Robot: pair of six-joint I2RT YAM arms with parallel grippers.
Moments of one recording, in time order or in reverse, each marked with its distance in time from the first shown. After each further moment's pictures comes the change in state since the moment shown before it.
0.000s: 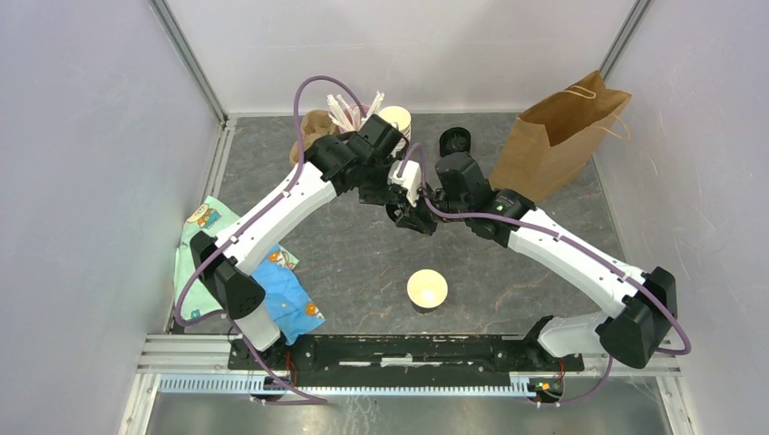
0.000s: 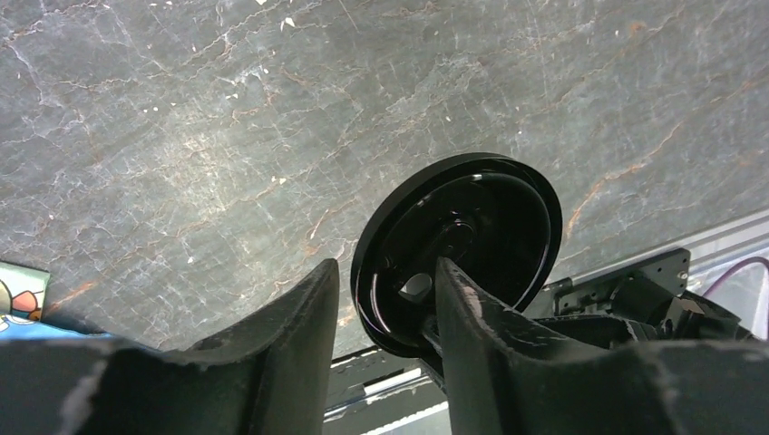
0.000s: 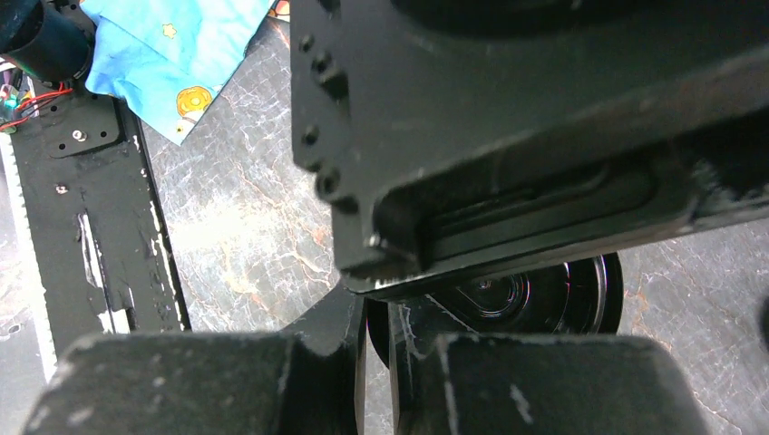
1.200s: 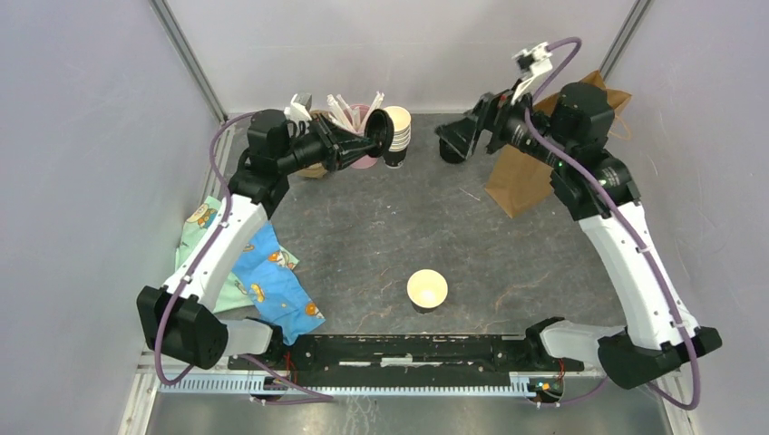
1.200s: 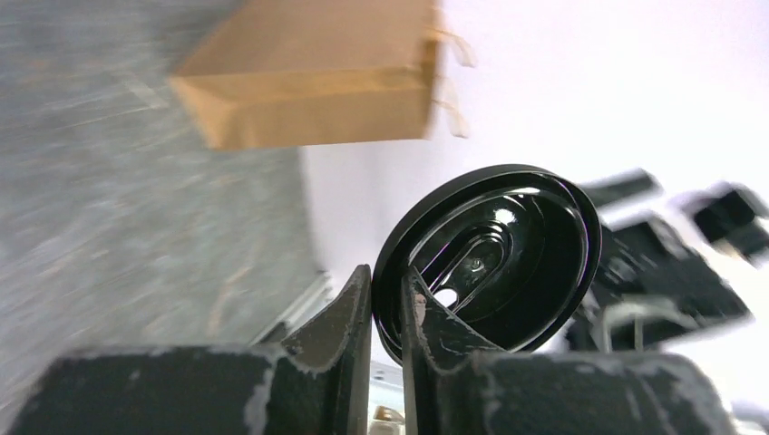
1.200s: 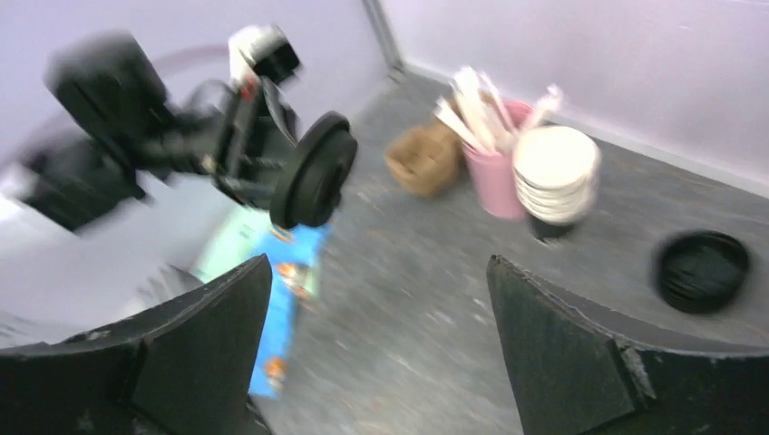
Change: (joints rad) left arm 0.466 -0.356 -0.540 0.862 0.687 -0.529; right arm -0.311 -0.101 0.453 -0.118 0.038 0.474
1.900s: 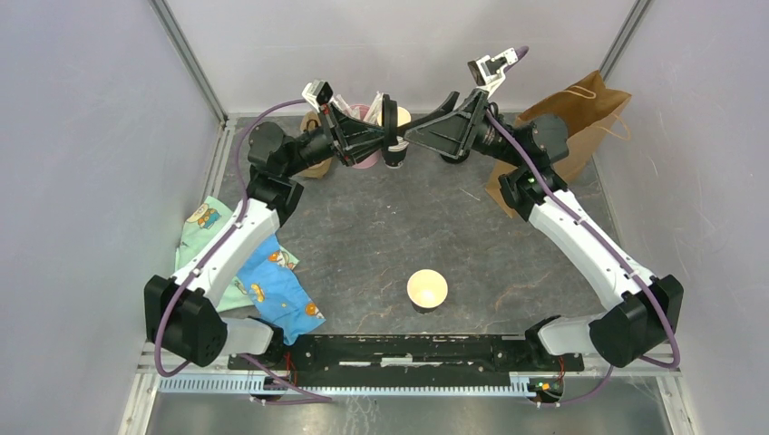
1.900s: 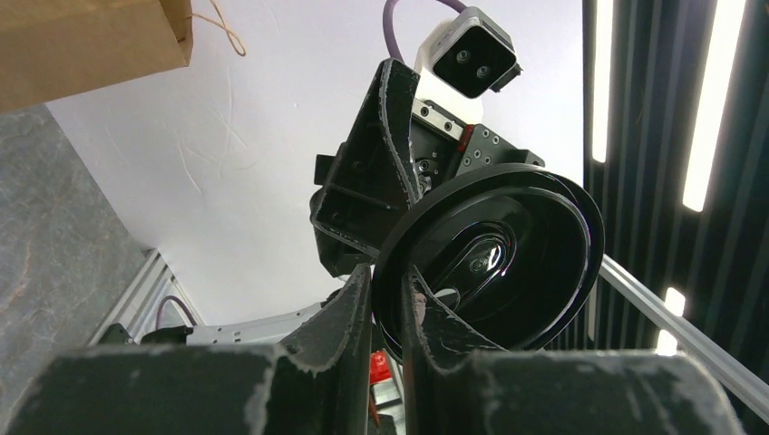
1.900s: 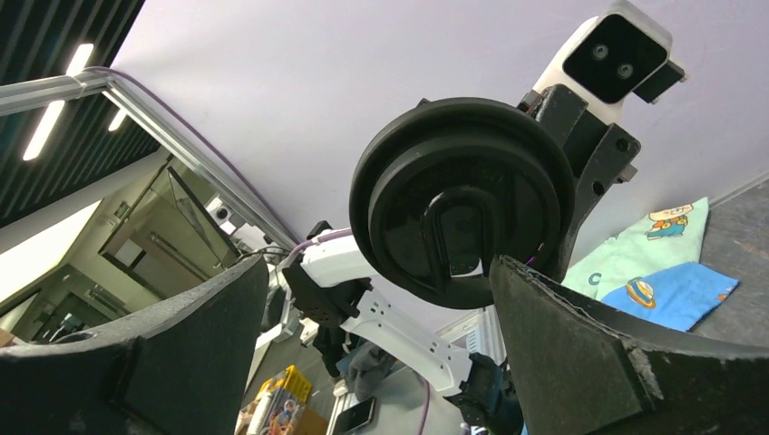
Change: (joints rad) left arm -0.090 0.002 -0.129 0.805 0.188 -0.513; right arm 0.009 0.112 -0.373 1.199 -0.454 1.057
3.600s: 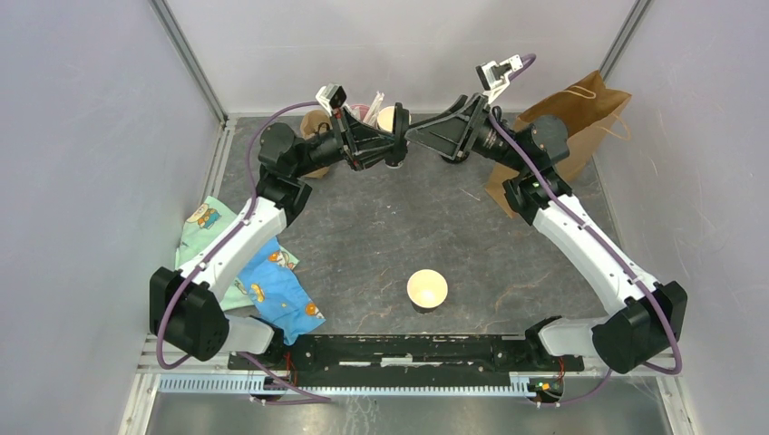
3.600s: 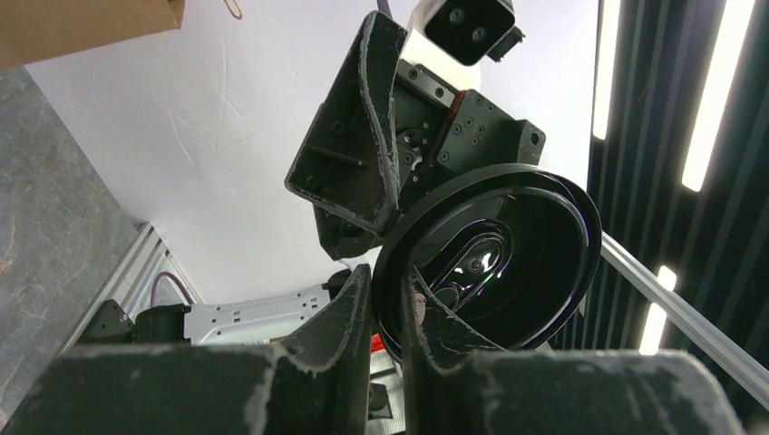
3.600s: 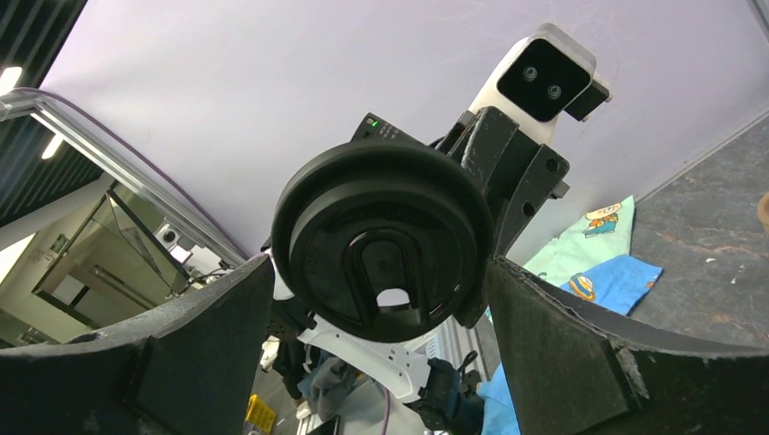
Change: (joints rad) left arm -0.046 0.038 0.000 0.027 0.027 -0.003; right arm -0.020 -0.037 -0.045 -0.096 0.061 -0.119
